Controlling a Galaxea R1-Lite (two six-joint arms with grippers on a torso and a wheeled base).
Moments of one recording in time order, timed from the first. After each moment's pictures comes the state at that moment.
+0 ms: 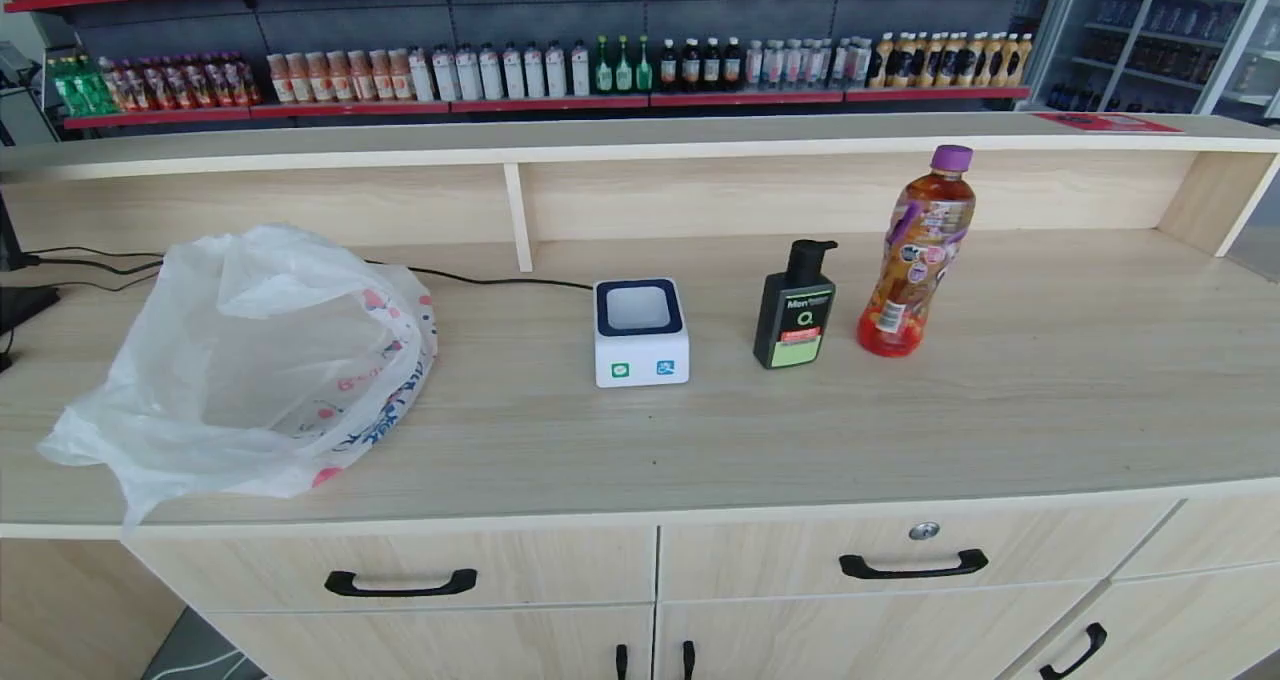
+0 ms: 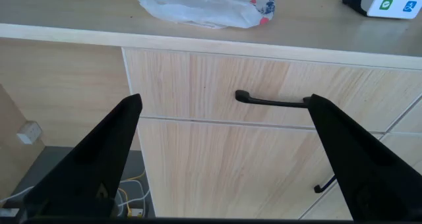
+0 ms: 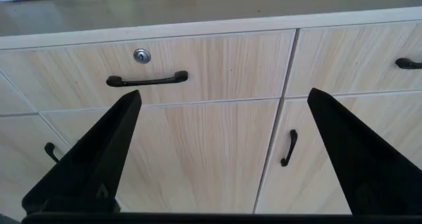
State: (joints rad) left arm 0.00 0.00 0.00 -0.01 0.00 -0.02; right arm 0.00 0.00 0.00 -0.01 0.00 0.02
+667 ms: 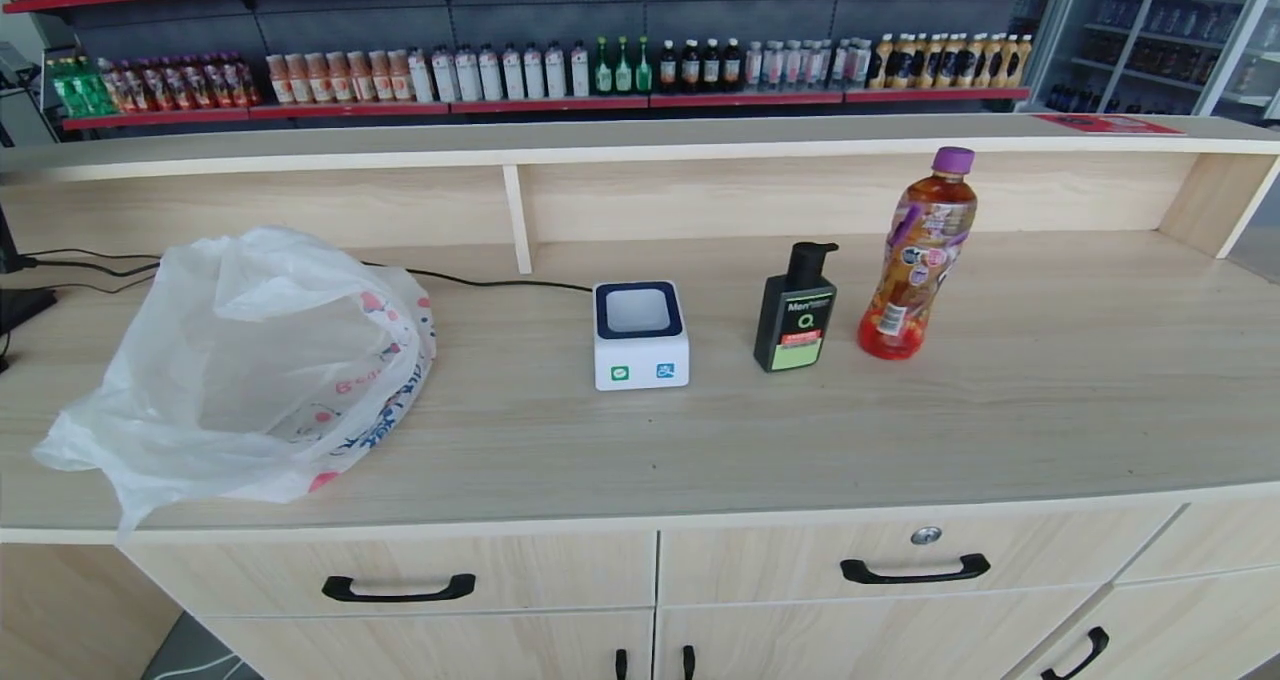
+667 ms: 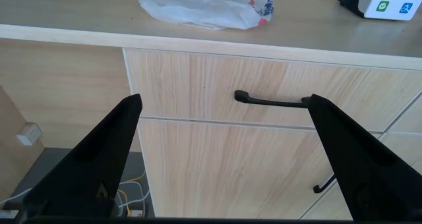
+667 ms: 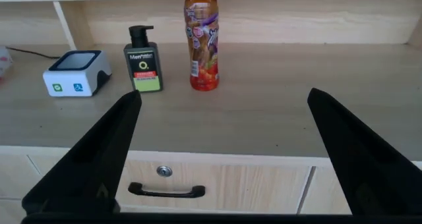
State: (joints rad) left arm 0.00 0.00 0.00 -0.01 0.00 -0.02; right arm 0.09 0.60 -0.14 -0.68 0.02 -0.02
